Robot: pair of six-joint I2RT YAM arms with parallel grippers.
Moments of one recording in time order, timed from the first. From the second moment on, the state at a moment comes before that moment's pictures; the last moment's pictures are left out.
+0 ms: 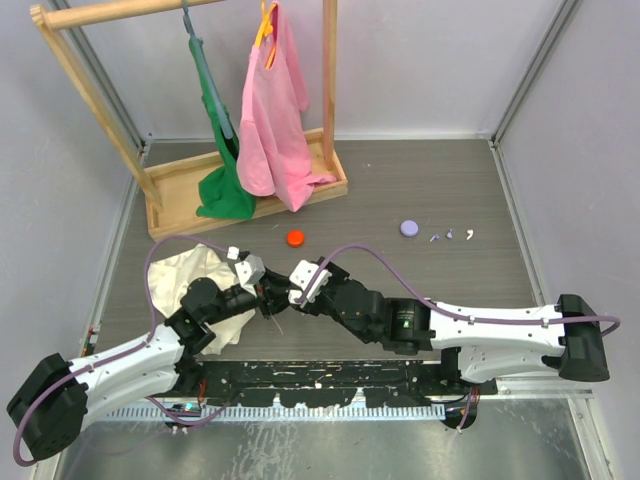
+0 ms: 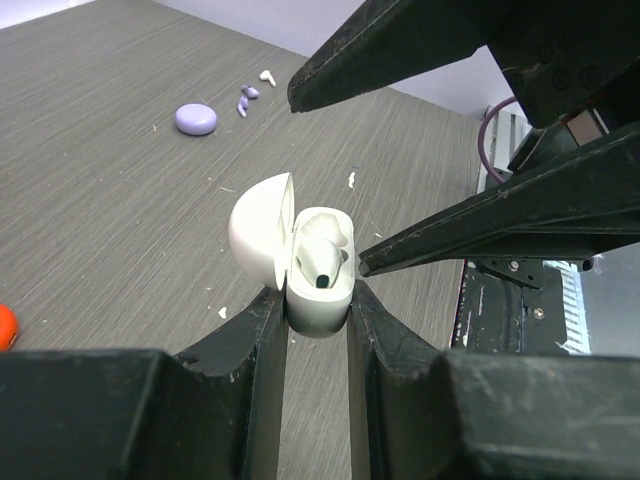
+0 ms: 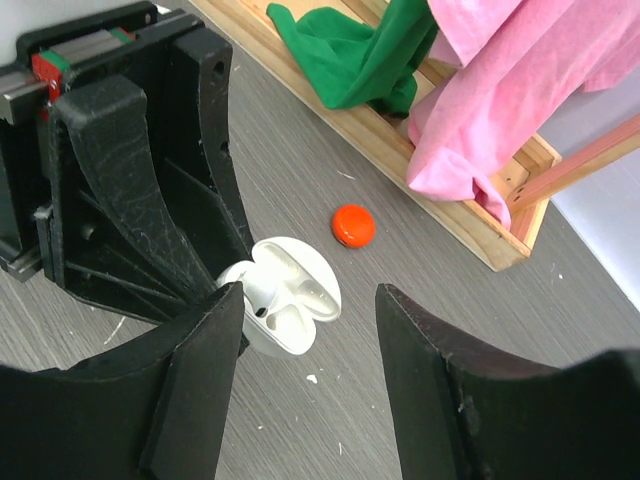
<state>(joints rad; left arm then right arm) -0.78 0.83 0.18 0.73 0.42 -0.21 1.39 1.11 0.80 0.06 0.58 -0.26</state>
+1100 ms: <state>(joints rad) -0.78 0.83 0.18 0.66 0.24 -0.19 0.76 1.02 0.82 -0.13 0.45 0.08</state>
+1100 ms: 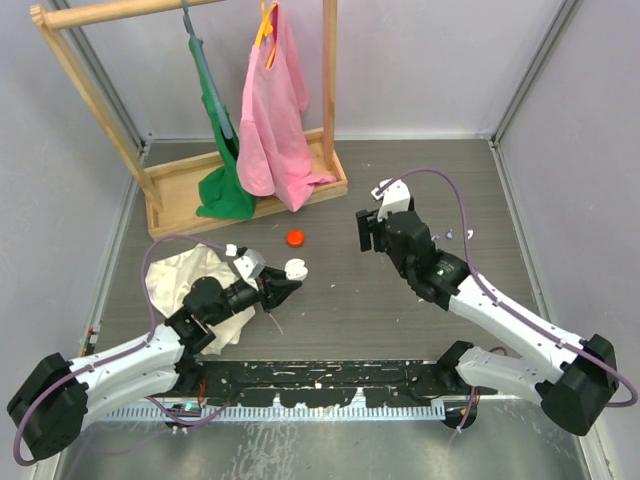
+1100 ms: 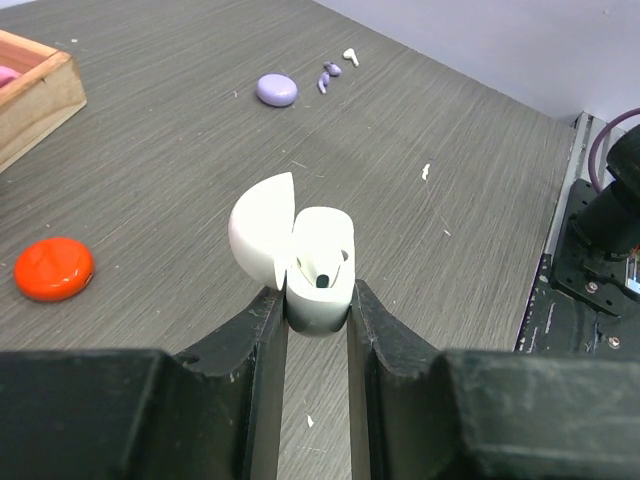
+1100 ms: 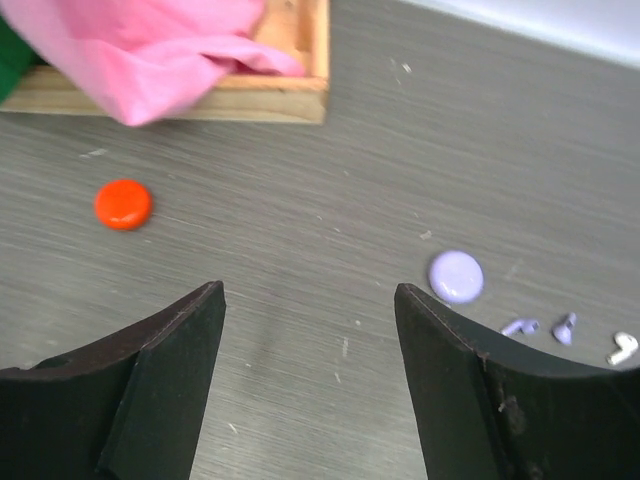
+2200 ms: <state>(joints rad) -0.78 0.82 0.19 0.63 0.24 -0.19 -0.18 1.63 1.08 -0.32 0.15 0.24</state>
